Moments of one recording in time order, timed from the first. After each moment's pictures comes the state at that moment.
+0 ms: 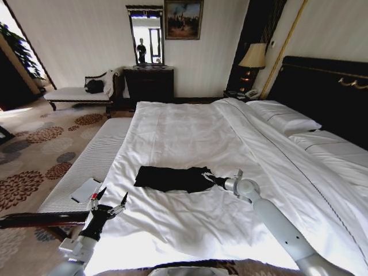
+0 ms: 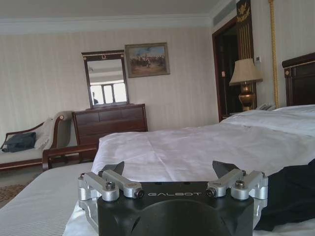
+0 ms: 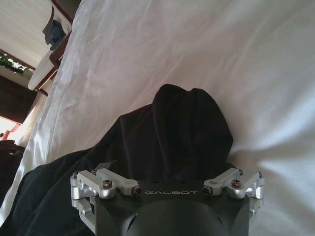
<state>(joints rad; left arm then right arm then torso) 1.95 -1.04 -0.74 -2.20 -0.40 -0.26 0.01 -0.87 0.96 0.16 1.56 1.53 -0.61 0.26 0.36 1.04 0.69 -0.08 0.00</state>
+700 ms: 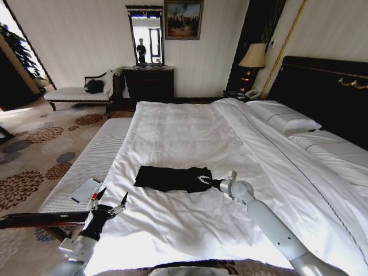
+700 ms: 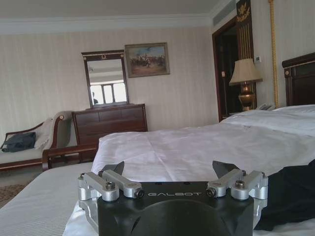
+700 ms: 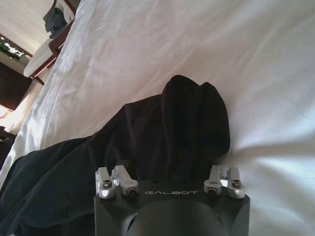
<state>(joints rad) 1.95 -1.04 -0.74 -2.20 -0.40 -0.26 0.01 -0.87 0.97 0.13 1.58 1.43 -0.62 0.25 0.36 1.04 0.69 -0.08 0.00</state>
